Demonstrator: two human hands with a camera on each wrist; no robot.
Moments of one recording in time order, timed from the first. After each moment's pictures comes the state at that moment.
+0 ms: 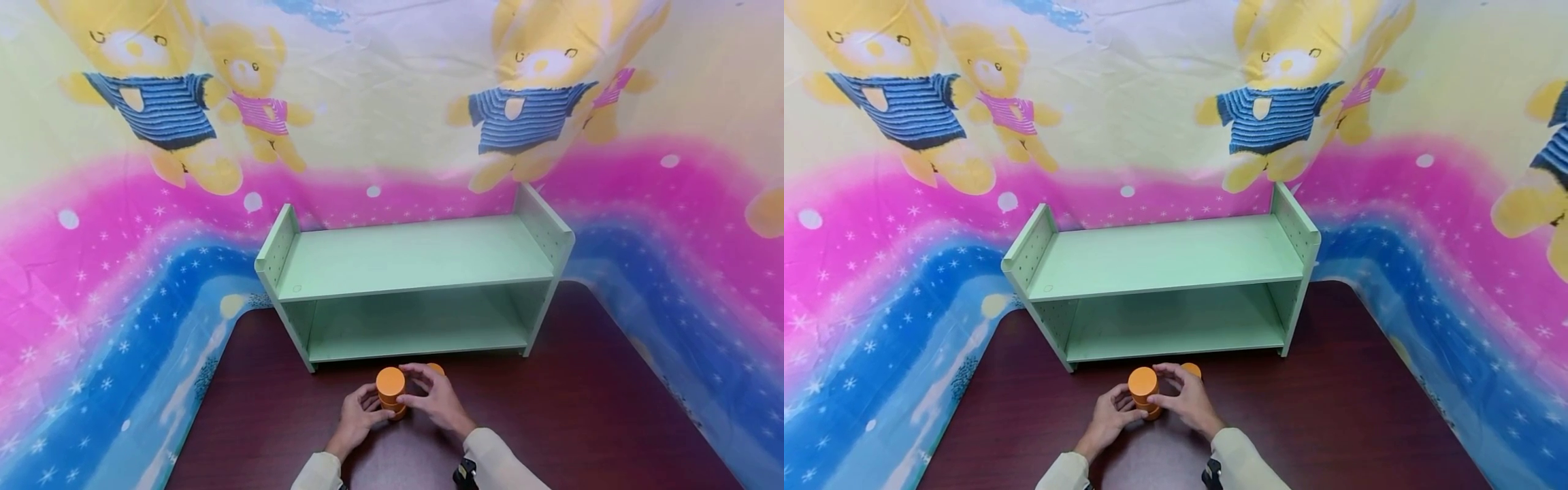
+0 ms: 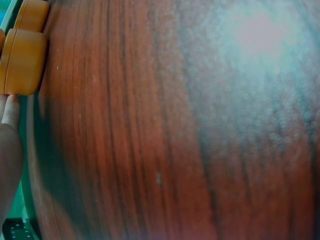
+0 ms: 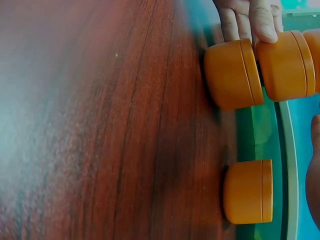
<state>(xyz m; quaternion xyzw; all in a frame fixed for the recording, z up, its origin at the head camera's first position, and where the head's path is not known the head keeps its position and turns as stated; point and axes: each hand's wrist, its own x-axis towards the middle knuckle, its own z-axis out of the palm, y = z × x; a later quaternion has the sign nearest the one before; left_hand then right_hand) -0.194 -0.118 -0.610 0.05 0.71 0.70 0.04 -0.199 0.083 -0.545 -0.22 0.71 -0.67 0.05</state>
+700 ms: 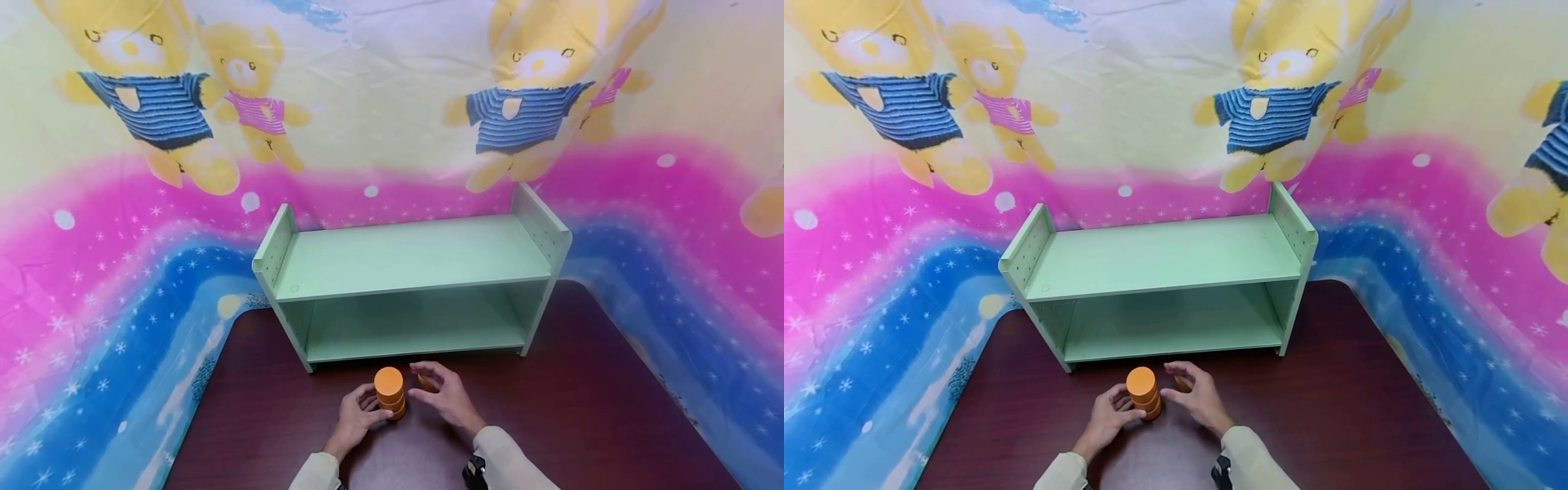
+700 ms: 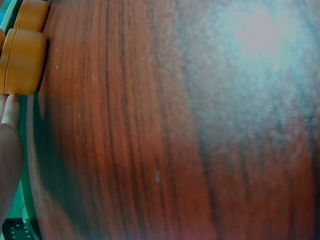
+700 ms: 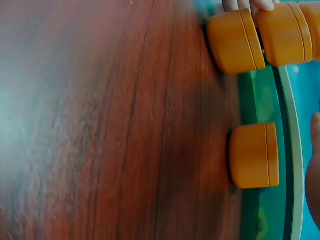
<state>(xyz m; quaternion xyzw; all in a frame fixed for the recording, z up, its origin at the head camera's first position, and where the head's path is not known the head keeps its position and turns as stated) -0.188 -0.118 -0.593 0.06 0.71 0.70 0.04 -0.201 0.104 -0.550 -0.21 0.72 -0.66 0.01</state>
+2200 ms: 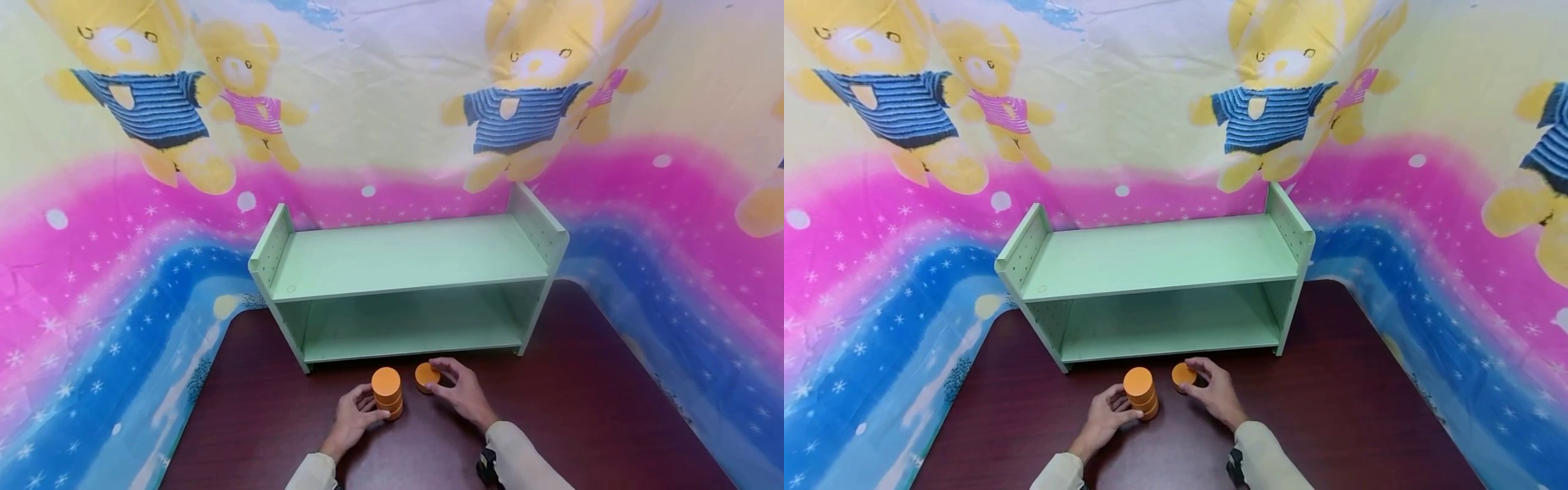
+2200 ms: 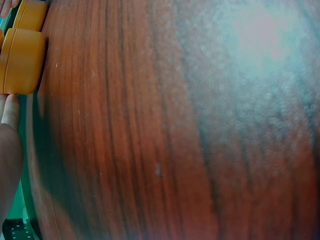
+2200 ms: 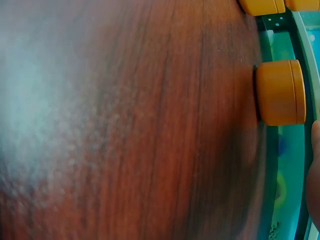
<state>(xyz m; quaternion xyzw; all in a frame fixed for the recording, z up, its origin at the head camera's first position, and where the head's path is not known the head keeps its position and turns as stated) -0.185 -0.117 -0.580 0.05 0.71 0.70 0.06 -0.210 0.136 -0.562 -0.14 0.78 -0.61 -0.01</state>
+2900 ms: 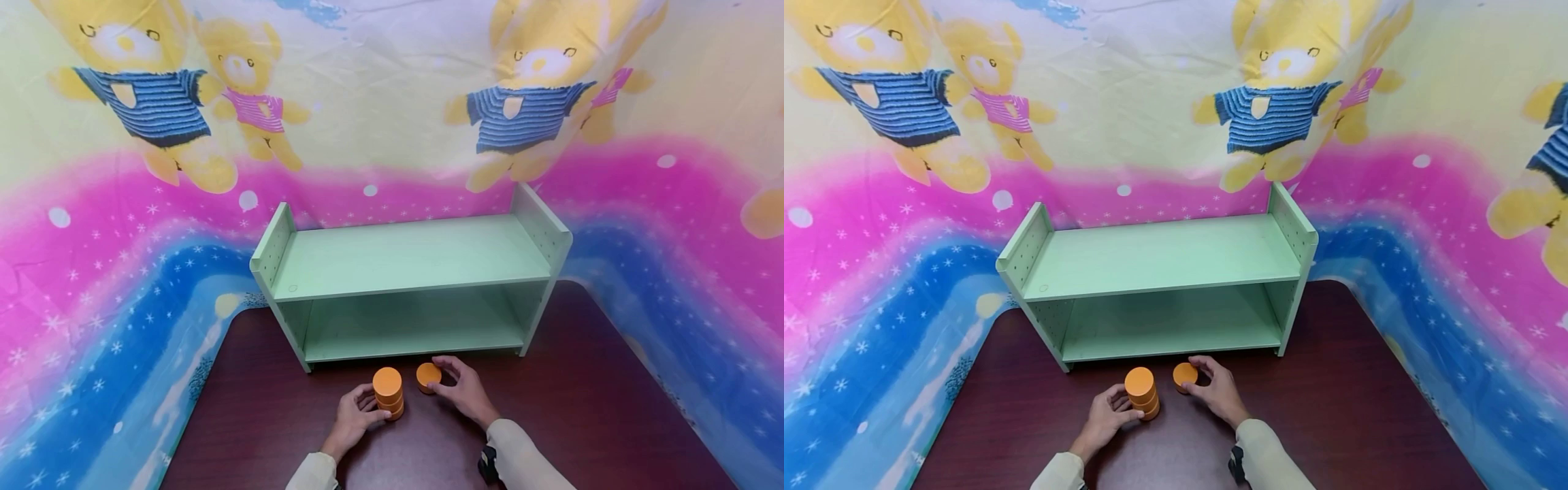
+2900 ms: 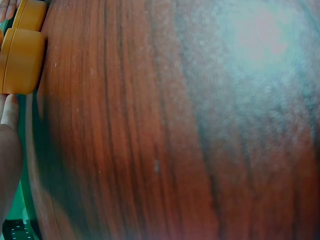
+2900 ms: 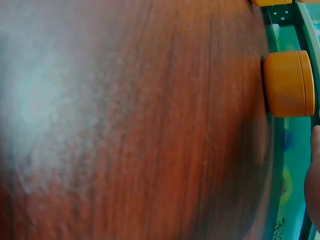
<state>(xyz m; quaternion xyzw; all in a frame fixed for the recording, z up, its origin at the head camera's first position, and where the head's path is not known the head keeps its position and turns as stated) -0.186 -0.118 -0.580 0.04 0.71 0.70 0.06 -0.215 0.135 -0.565 -0.12 0.79 -0.60 -0.01</state>
